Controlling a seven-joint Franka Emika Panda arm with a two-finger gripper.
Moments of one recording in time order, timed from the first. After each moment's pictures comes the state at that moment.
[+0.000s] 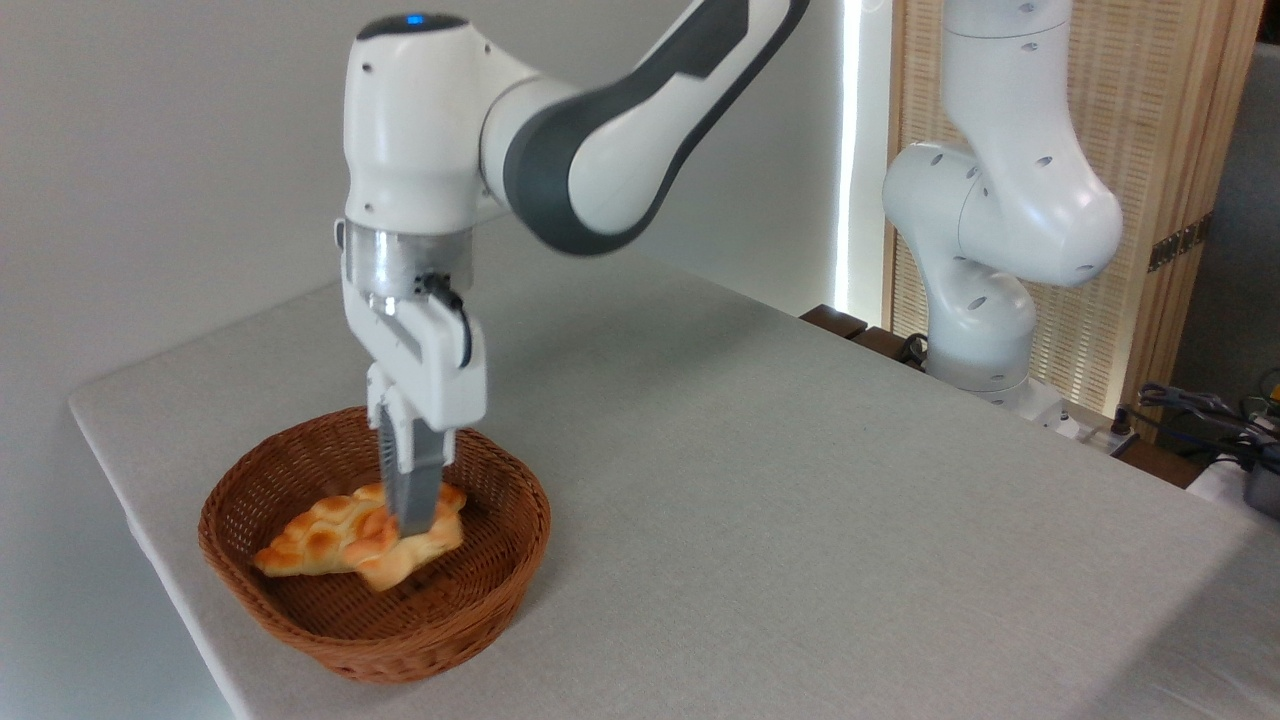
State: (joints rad) arm -0.06 0.06 -0.09 -1.97 0.04 2.31 0.73
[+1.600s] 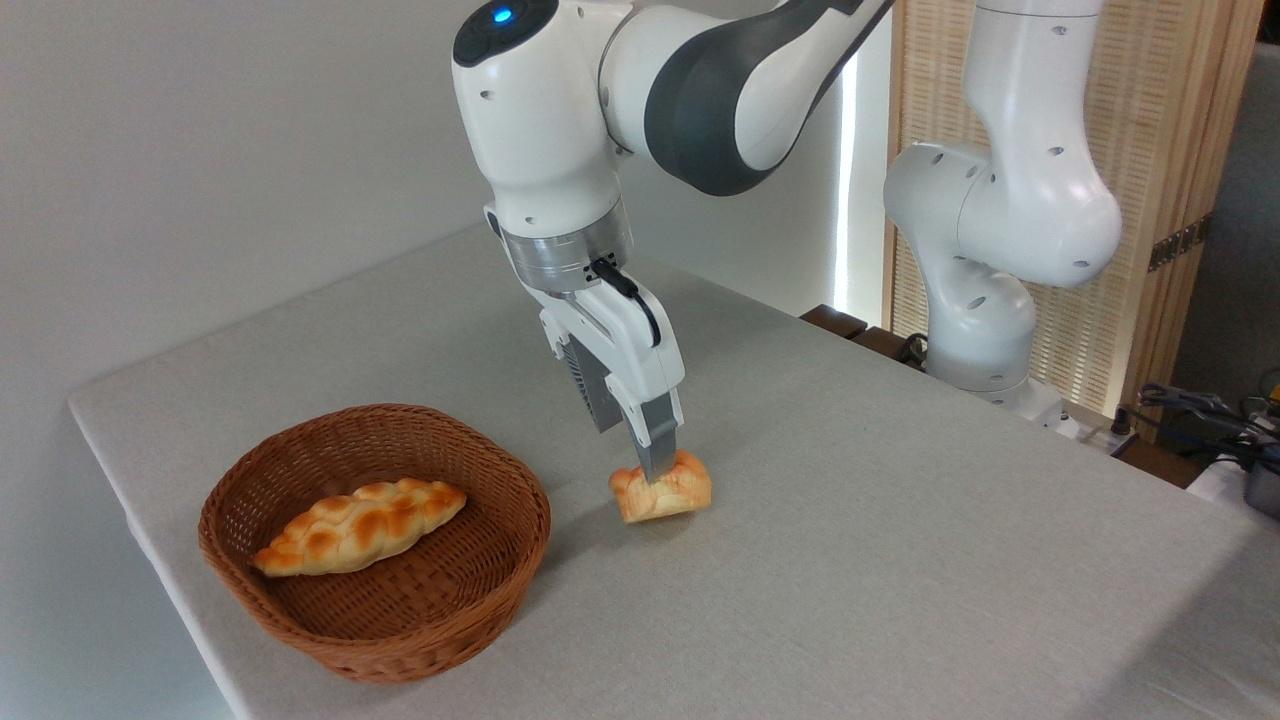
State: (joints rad) arm -0.08 -0.16 0.03 -2.14 -0.08 1.83 0.89
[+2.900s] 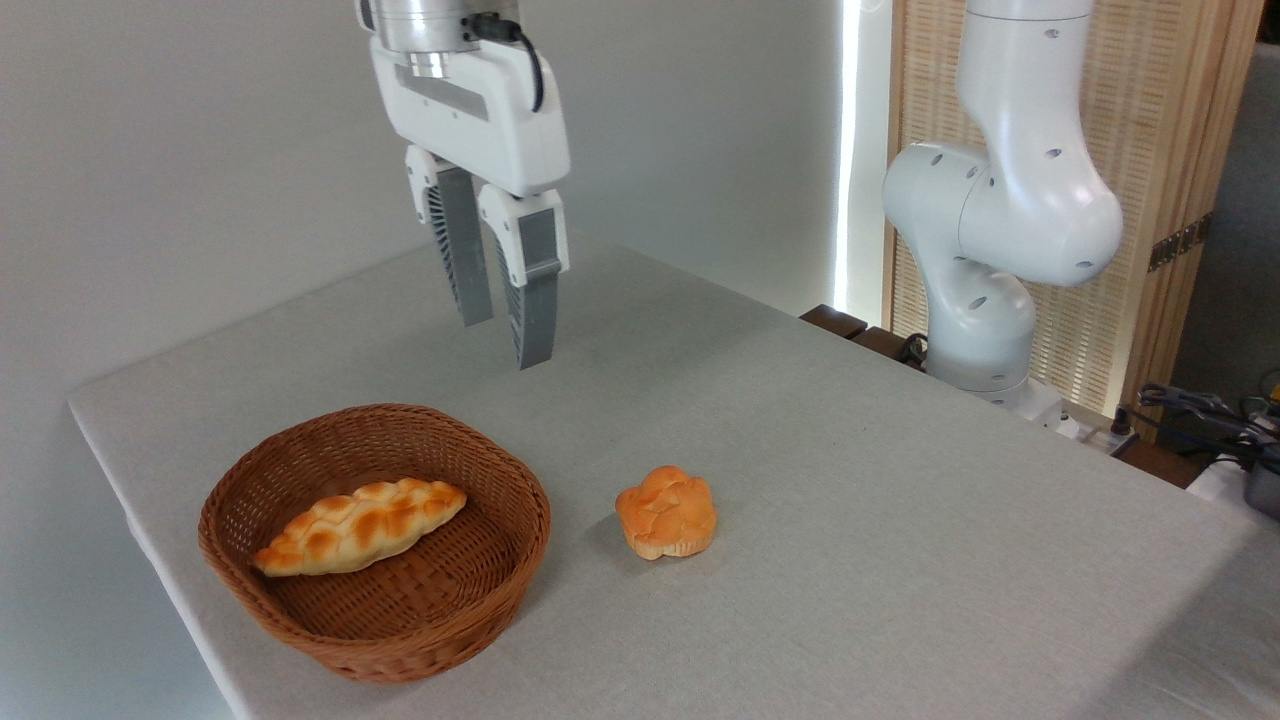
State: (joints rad) arm -0.05 -0.08 -0.05 -1.68 0.01 1.68 0.75
